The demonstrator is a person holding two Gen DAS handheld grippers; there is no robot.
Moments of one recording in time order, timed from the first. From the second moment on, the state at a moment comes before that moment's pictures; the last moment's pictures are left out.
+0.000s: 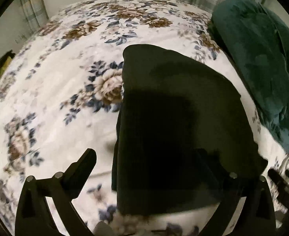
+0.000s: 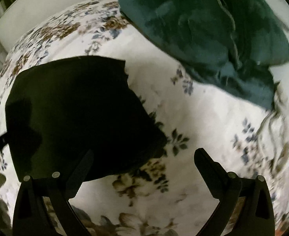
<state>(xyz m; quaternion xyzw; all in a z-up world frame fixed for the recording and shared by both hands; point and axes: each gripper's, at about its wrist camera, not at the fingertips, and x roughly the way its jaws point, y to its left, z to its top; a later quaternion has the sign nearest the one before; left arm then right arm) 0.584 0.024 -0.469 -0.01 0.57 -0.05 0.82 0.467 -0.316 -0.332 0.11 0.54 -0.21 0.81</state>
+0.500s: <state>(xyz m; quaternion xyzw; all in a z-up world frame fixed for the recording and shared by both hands) 0.467 0.008 -0.268 0.00 0.50 -0.02 0.86 0.347 -0.272 -0.107 0.03 0.46 -0.21 0.86</state>
